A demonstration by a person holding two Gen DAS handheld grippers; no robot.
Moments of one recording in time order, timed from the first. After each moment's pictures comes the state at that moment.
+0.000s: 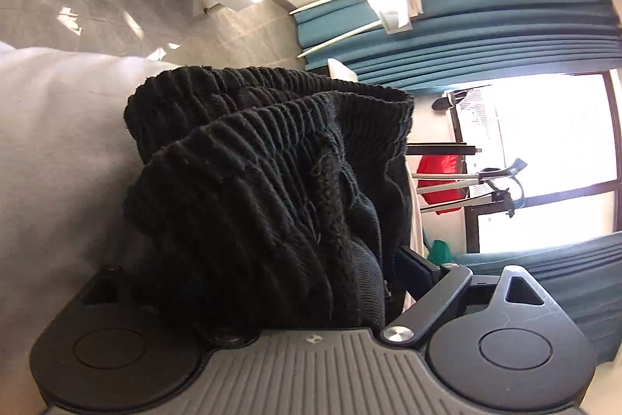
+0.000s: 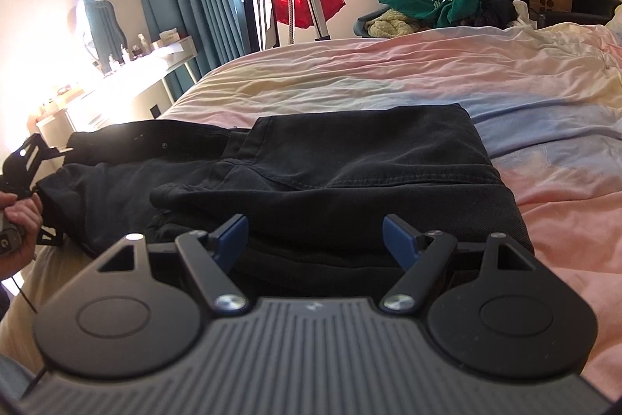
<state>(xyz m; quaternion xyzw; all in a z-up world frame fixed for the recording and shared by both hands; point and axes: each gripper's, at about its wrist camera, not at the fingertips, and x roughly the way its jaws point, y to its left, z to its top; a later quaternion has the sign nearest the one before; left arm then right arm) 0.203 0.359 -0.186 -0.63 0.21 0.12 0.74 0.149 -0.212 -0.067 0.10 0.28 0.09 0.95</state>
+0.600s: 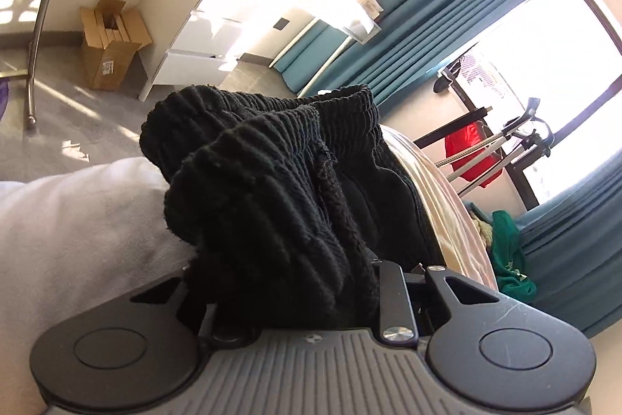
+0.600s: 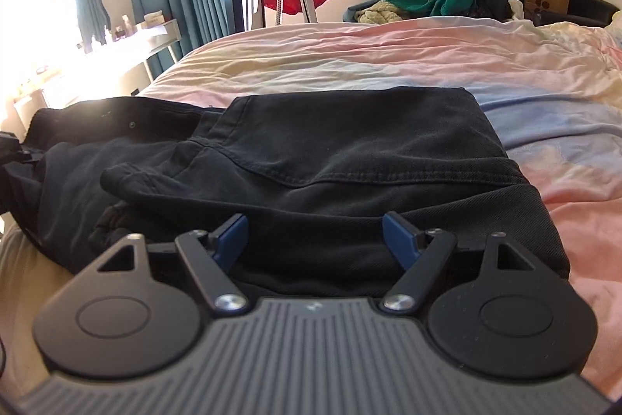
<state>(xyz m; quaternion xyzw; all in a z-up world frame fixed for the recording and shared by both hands) 0.224 0.306 -0.106 -0.40 0.21 0.16 0.88 0.184 -0.203 -0.096 0.08 0.30 0.07 0.95</state>
